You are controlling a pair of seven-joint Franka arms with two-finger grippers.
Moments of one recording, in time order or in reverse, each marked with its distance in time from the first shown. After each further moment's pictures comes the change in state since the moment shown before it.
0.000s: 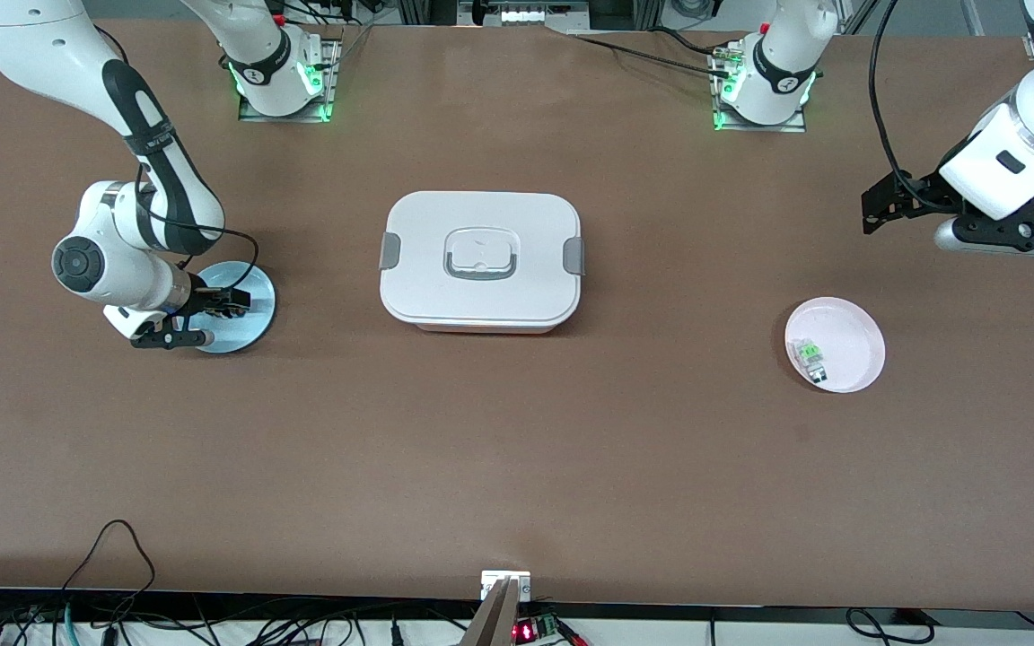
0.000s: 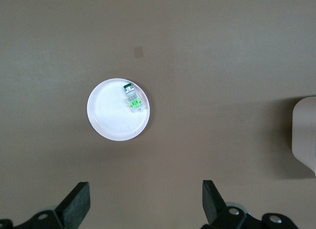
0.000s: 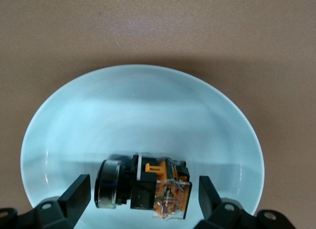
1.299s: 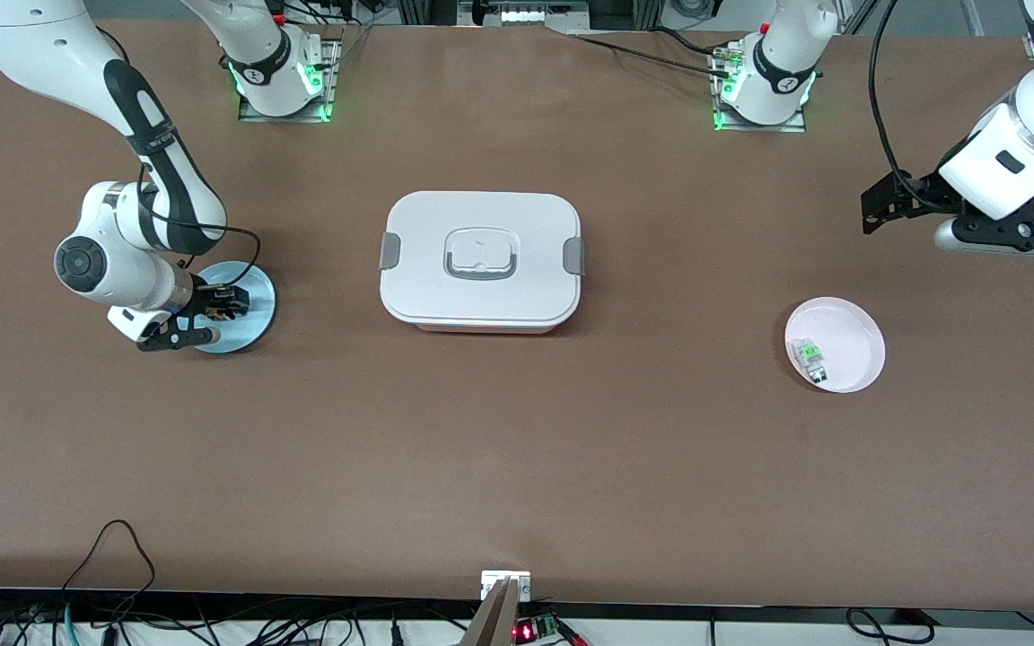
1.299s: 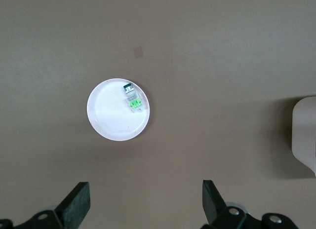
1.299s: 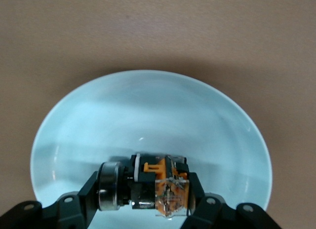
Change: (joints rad) left arm 0.000 0.000 0.000 0.000 0.000 0.000 0.000; right arm 0.000 0.001 0.017 0.002 0.000 0.007 -0.092
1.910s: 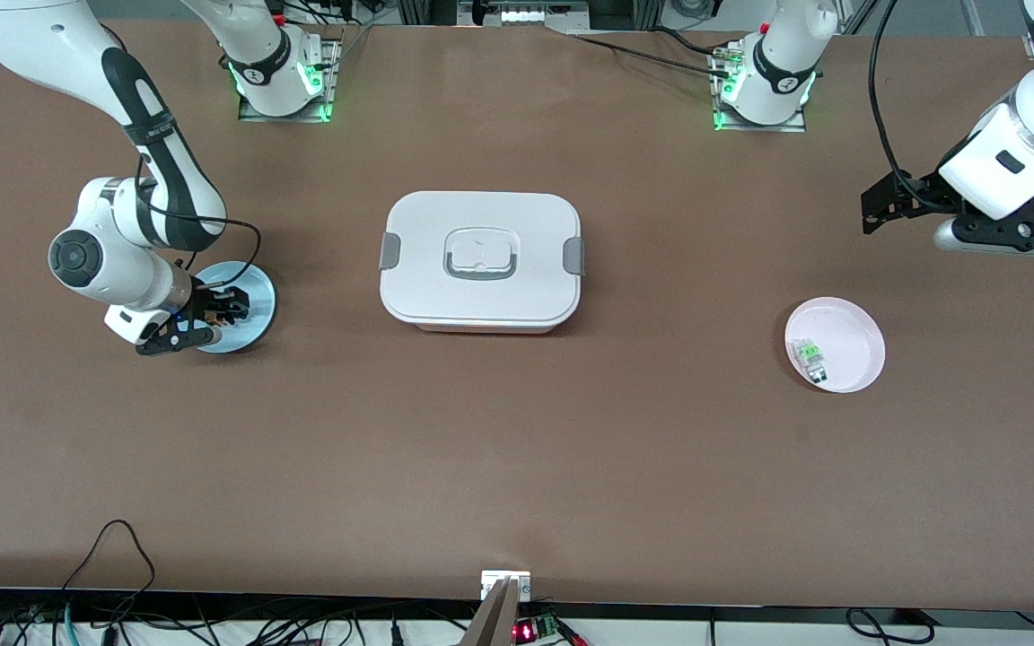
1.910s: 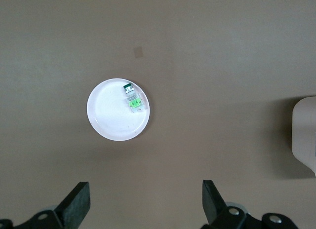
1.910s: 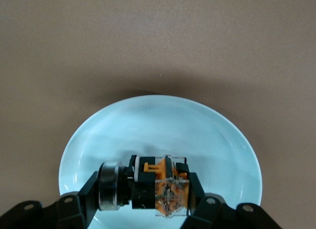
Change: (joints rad) left arm 0.000 0.000 0.000 0.000 0.000 0.000 0.000; right arm 0.000 -0.043 0.013 0.012 0.000 -0.002 -0.043
